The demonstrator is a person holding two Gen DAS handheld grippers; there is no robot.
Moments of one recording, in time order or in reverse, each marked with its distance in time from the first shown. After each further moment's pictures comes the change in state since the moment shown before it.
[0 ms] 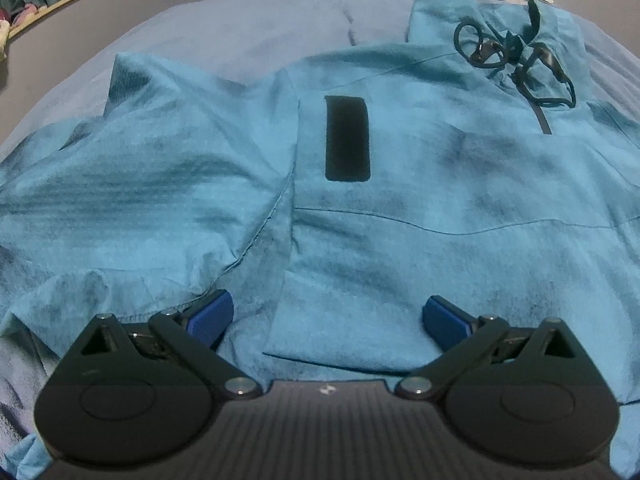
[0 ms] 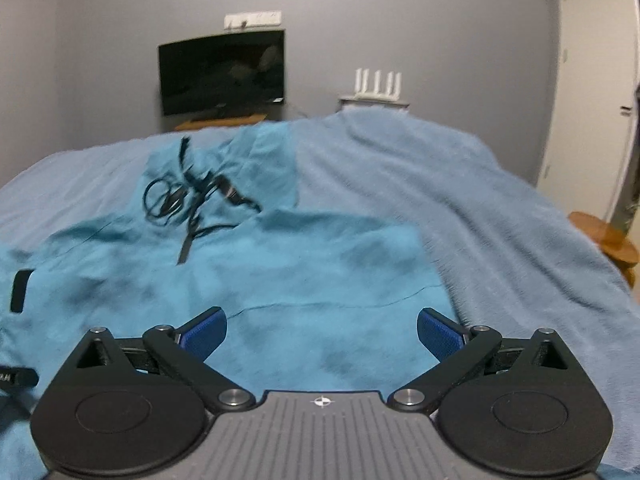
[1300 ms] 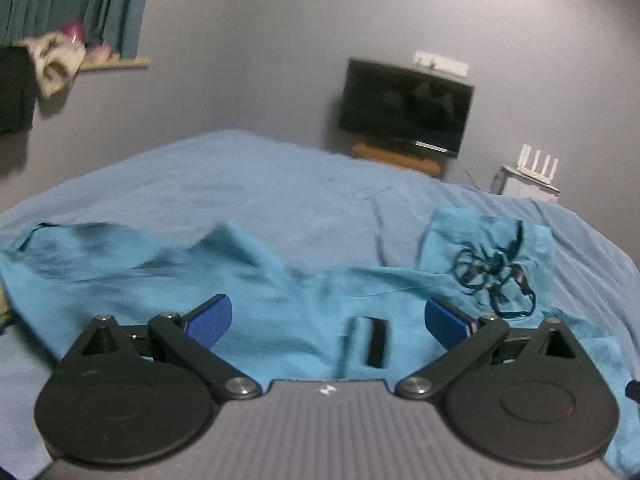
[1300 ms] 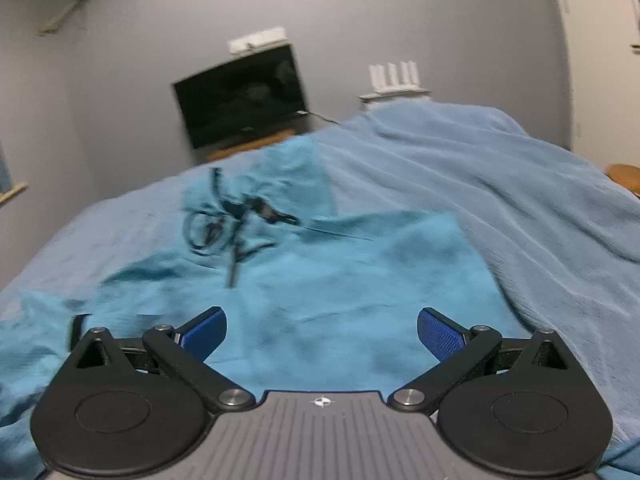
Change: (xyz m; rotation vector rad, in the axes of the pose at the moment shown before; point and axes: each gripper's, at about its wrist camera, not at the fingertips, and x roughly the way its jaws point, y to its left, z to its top) left arm -0.148 0.087 0.024 -0.261 -0.439 -0.071; right arm -0.003 -0.010 -0.005 0.163 -0.012 0.213
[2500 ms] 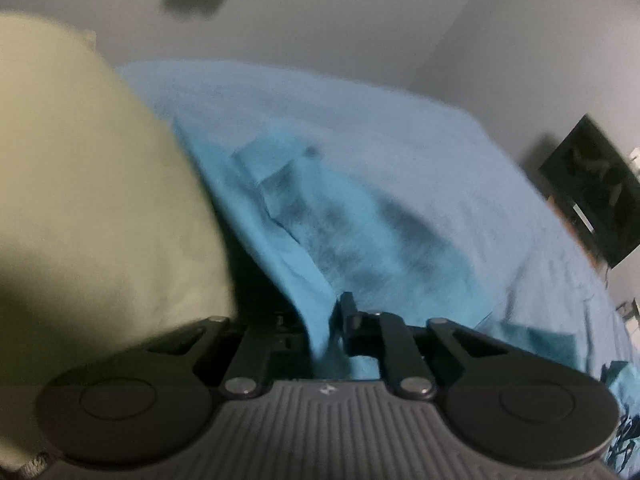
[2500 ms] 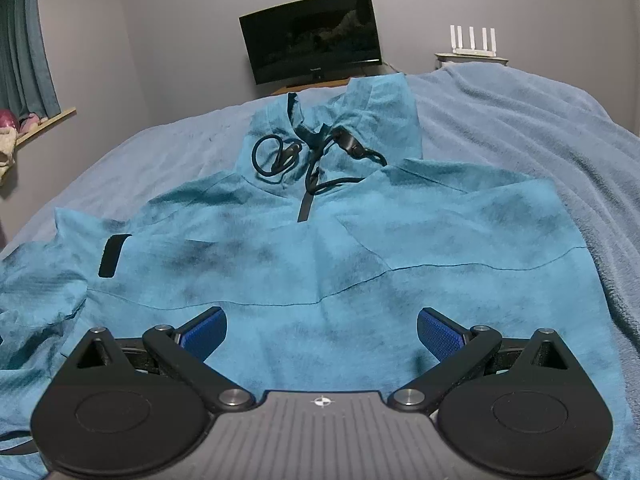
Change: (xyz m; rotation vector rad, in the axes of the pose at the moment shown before) left arm 0.069 0.311 0.022 -0.565 0.097 0.310; right arm 0.048 0.049 -0.018 -0.141 0.183 0.117
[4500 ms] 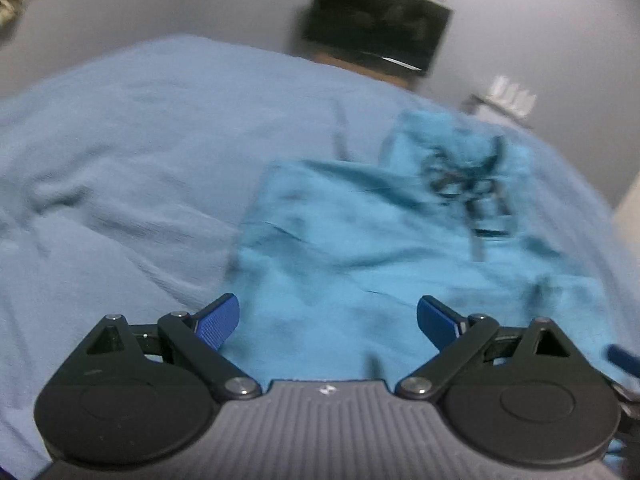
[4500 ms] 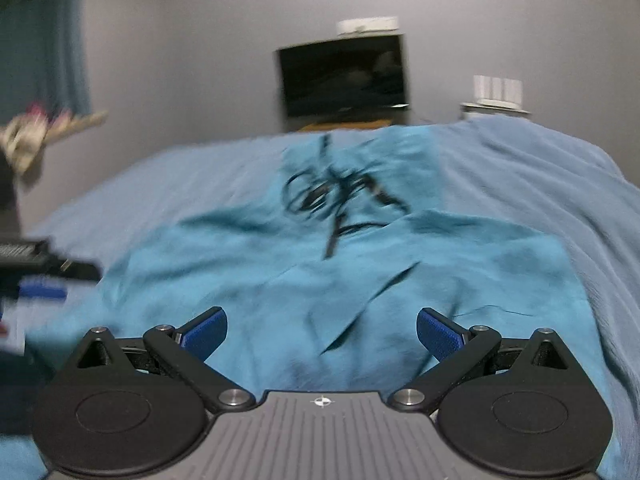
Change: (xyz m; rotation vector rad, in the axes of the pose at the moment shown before) left arm -0.066 -0.229 -0.248 0.613 0.156 -0.327; right arm -0.019 0.018 0.001 -0.143 -0.105 0.046
